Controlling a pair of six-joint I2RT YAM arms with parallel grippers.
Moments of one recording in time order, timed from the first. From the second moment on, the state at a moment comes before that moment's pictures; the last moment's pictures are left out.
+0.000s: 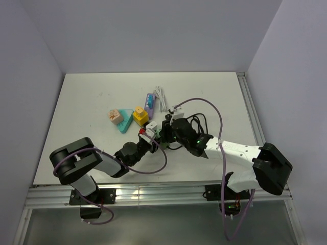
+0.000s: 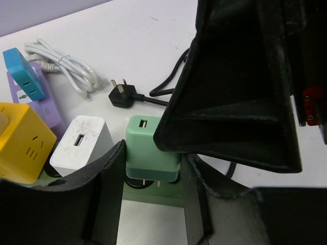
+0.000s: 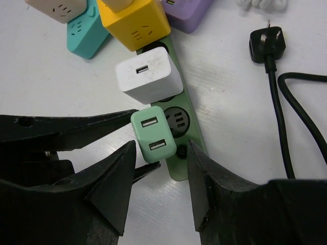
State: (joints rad) left arm -0.99 1.61 0.31 1.30 -0.27 0.00; right arm 0.89 1.31 0.71 0.07 0.25 0.49
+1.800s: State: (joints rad) left arm -0.91 1.73 0.34 1.34 -0.12 0.01; right arm 0.83 1.46 0.77 0.12 0.12 0.27
